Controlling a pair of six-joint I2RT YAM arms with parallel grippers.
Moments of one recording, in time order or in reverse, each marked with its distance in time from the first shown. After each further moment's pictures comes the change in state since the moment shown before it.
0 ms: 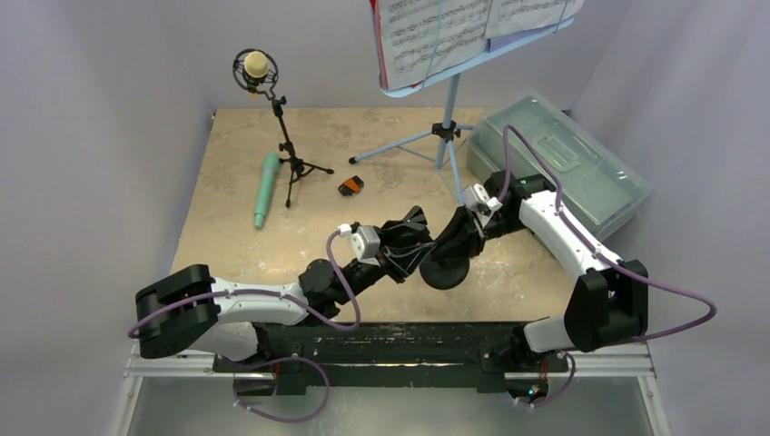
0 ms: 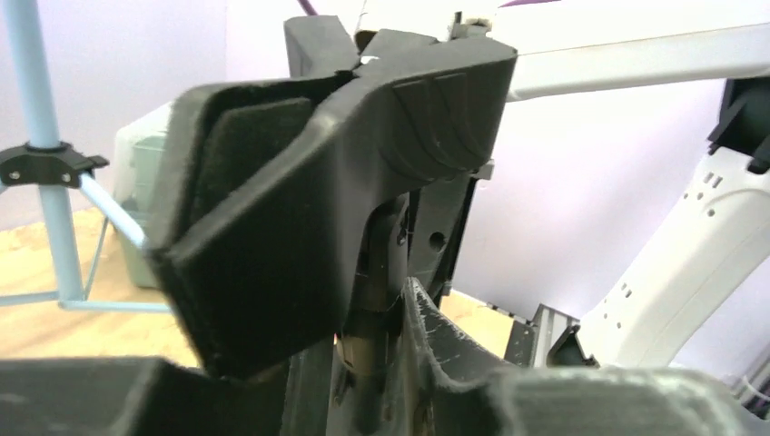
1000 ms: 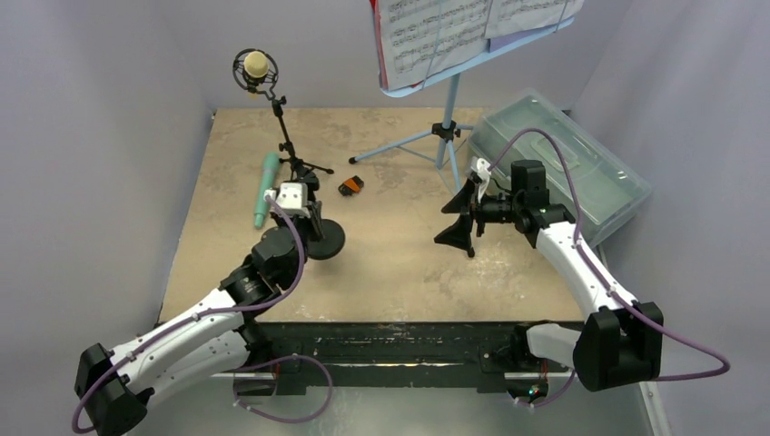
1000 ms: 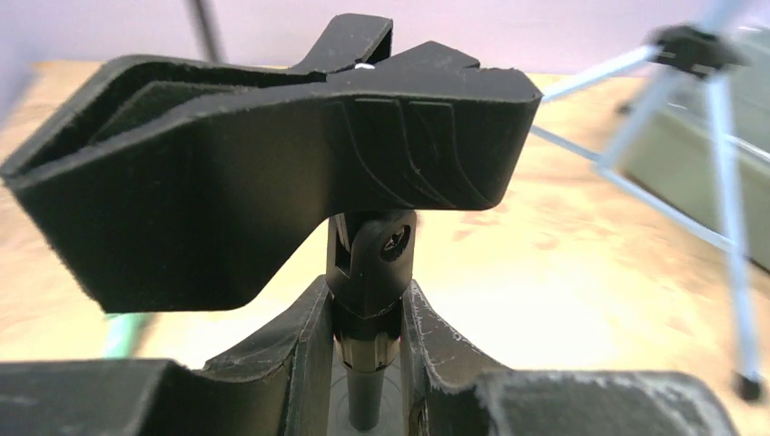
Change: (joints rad) left arm 0.355 -0.564 0.031 -1.059 -0.473 -0.001; right arm -0.105 -0.197 -0.233 0.948 0.380 1.189
